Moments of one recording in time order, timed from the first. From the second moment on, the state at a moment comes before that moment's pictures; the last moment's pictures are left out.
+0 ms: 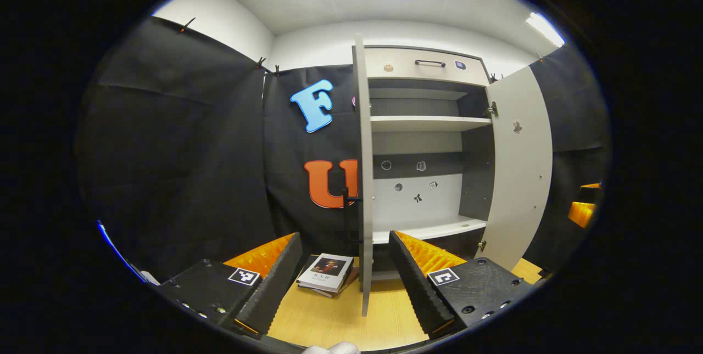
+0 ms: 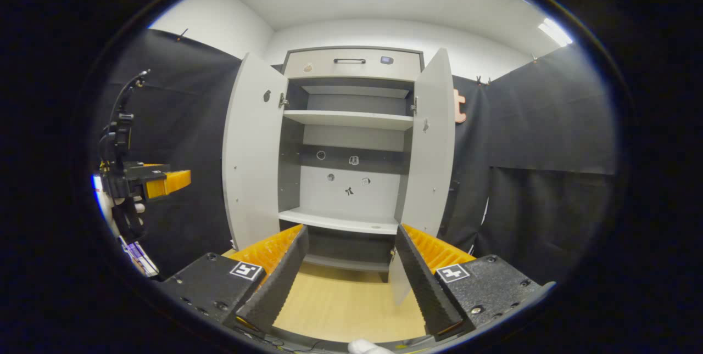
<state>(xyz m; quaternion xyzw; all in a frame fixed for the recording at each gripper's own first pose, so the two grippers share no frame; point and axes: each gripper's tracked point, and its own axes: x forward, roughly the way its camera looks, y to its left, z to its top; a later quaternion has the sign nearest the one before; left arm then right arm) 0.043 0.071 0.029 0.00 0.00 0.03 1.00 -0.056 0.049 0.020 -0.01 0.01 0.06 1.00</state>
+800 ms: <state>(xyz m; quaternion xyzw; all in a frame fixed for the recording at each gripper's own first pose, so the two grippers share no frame) 0.007 -0.044 0.019 -0.02 0.01 0.00 1.00 -0.041 0.000 0.010 0.00 0.01 0.06 1.00</state>
